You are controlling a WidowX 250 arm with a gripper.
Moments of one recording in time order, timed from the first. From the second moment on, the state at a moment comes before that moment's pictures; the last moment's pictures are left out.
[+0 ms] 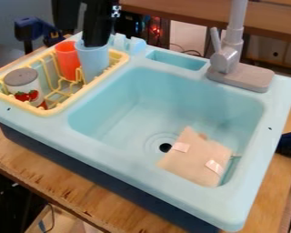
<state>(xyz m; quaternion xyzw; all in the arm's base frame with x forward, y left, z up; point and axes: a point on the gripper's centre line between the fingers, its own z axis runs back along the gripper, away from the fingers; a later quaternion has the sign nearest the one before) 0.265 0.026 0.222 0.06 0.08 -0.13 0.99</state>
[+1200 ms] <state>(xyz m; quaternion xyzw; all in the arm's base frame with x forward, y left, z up) 0.247 -0.084 0.155 0.03 0.09 -0.10 0.99</state>
